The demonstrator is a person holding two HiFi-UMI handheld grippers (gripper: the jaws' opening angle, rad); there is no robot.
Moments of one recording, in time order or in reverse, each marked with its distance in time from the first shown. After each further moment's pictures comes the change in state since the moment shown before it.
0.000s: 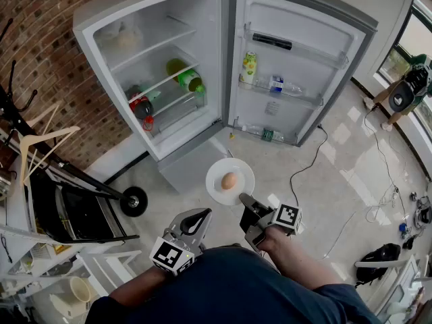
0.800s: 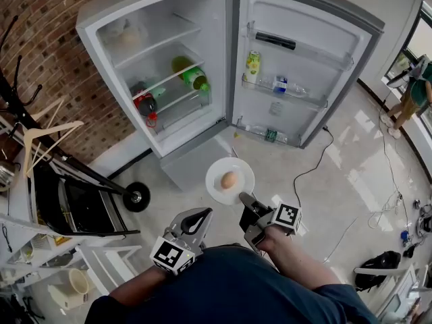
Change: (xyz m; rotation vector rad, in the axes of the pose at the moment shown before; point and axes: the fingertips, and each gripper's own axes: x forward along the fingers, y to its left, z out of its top) left arm 0.011 -0.011 0.001 0.001 0.008 0.044; right arm -0.004 -0.005 0.011 -0.016 0.038 -0.005
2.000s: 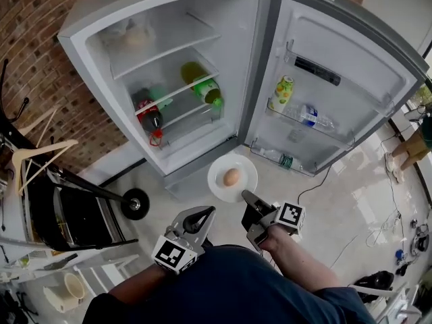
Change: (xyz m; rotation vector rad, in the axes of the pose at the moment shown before) left arm 0.071 0.135 0.010 -0.014 -0.026 0.035; right arm 0.137 0.009 0.077 -0.030 0.041 -0.016
